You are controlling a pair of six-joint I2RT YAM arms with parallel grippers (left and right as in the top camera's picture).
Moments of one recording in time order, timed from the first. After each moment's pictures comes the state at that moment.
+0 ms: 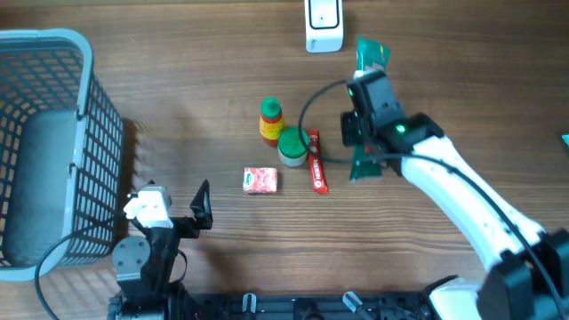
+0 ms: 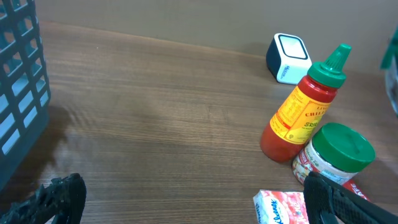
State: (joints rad) left arm 0.09 0.01 0.12 -0.39 0.20 -0.15; right arm 0.44 1.56 1.16 -0.59 0.22 0.23
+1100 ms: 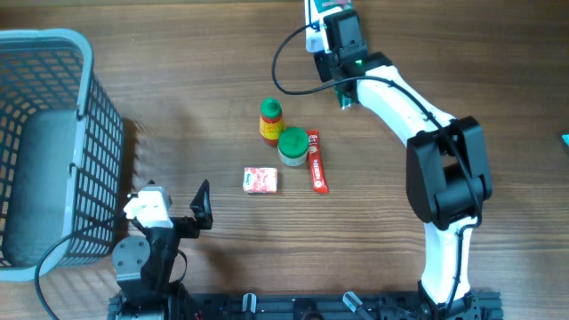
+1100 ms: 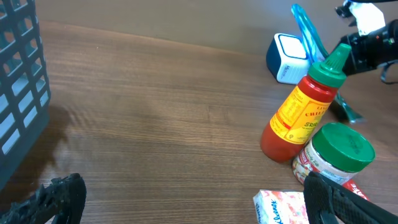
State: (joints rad) left arm 0.09 0.01 0.12 -0.39 0.20 -0.15; right arm 0.37 2.18 1.66 -0.28 0.20 -0.09
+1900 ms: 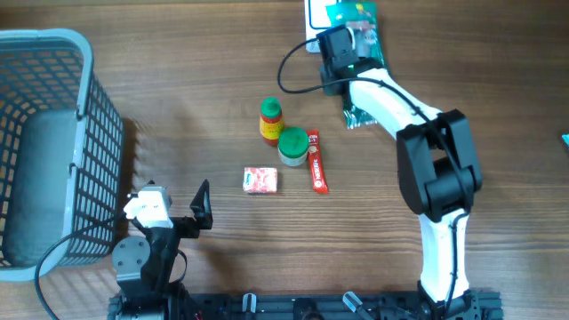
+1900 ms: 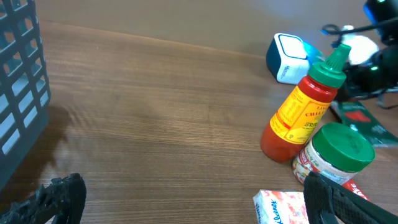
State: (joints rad) left arm 0.09 0.01 0.12 -0.39 0.20 -0.15; right arm 0.37 2.24 1.67 -0.48 0.37 0.14
